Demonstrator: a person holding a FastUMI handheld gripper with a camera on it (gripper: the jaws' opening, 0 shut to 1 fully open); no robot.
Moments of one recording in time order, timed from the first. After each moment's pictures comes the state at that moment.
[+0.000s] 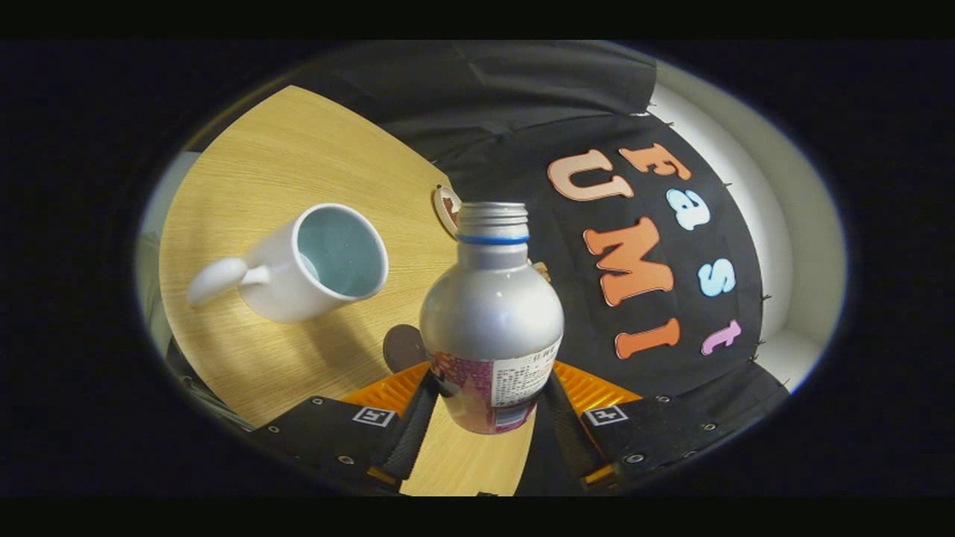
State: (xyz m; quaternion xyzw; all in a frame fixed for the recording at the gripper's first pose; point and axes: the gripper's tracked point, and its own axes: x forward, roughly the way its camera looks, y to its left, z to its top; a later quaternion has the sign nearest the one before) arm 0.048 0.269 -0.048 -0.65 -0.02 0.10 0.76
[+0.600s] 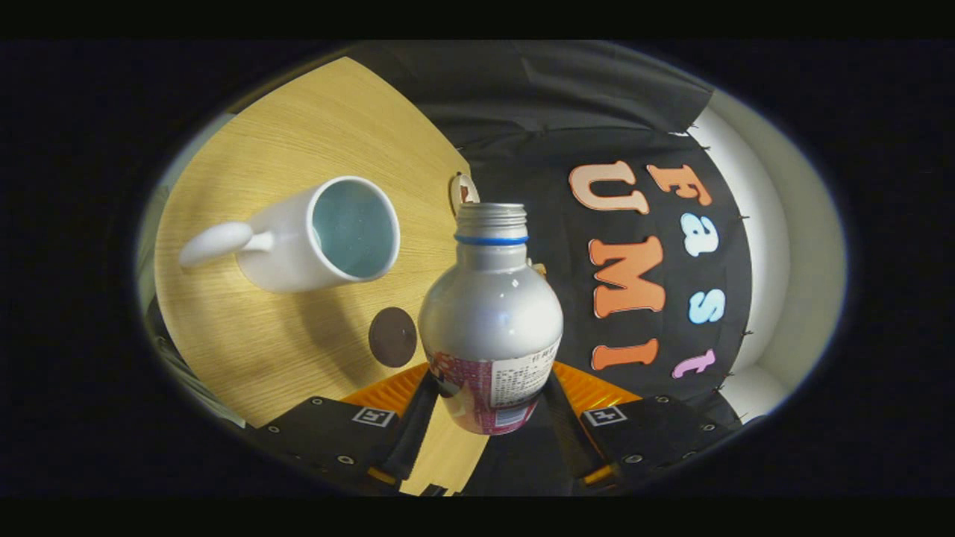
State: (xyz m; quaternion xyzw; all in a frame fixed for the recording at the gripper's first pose) arm 0.052 0.267 -0.042 -0.71 -0.02 0.08 0.69
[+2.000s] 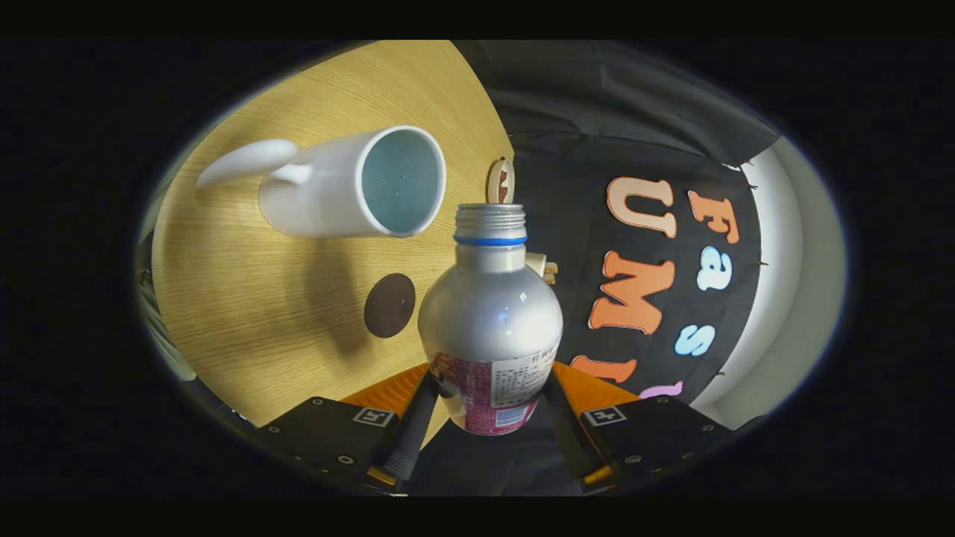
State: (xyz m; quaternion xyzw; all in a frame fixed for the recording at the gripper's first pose) arm 0.061 0.255 -0.038 -0.80 0.00 0.07 0.60
